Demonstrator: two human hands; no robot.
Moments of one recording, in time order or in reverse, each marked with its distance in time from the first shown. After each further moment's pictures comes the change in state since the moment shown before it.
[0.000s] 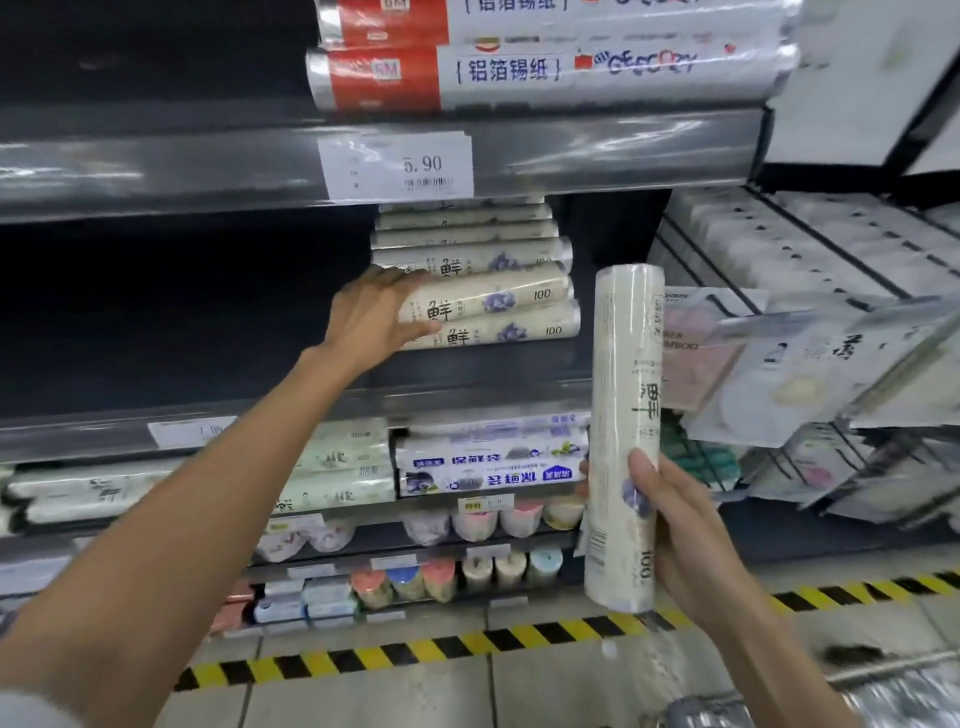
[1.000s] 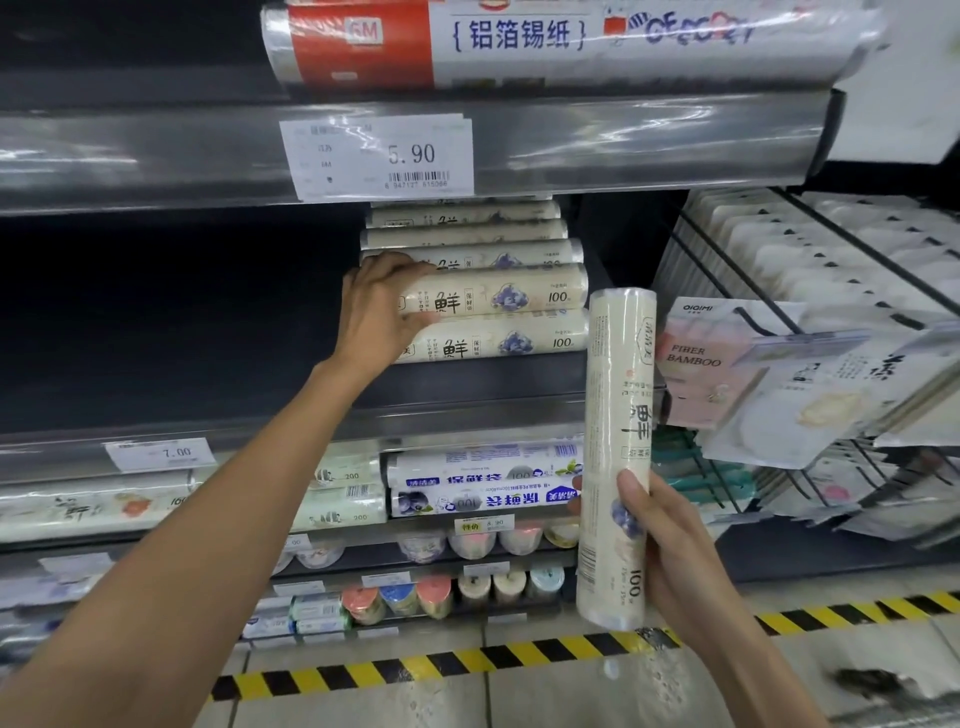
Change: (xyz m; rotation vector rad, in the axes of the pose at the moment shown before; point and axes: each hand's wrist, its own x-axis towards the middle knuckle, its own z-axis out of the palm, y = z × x) left_hand 0.032 -0.011 0.041 -0.252 0.276 -0.014; right_hand 0.038 0.015 0.003 0.028 -0.041 0.072
